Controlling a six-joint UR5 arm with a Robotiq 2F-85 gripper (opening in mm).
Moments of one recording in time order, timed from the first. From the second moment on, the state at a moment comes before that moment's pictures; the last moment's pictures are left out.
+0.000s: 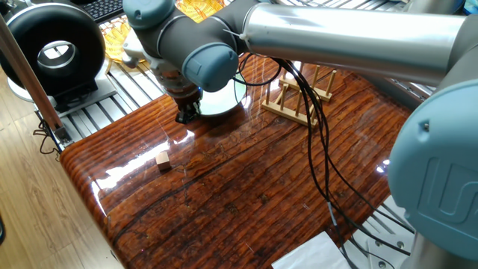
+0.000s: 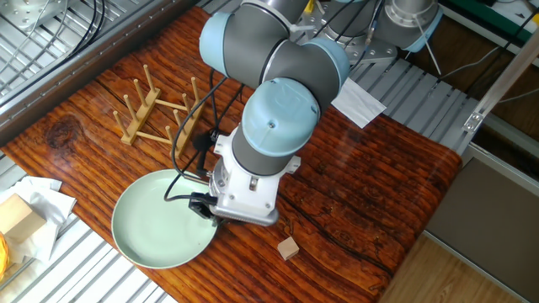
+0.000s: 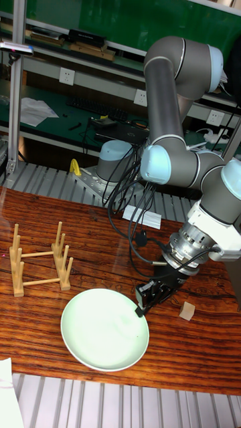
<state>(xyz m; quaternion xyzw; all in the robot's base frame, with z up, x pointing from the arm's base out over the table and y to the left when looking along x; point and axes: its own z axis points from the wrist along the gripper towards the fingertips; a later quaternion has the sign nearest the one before) 0.628 0.106 0.032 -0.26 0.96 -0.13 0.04</state>
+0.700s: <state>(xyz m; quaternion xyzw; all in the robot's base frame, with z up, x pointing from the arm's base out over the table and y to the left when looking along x) 0.634 0.113 0.028 -0.27 0.95 -0.12 0.05</state>
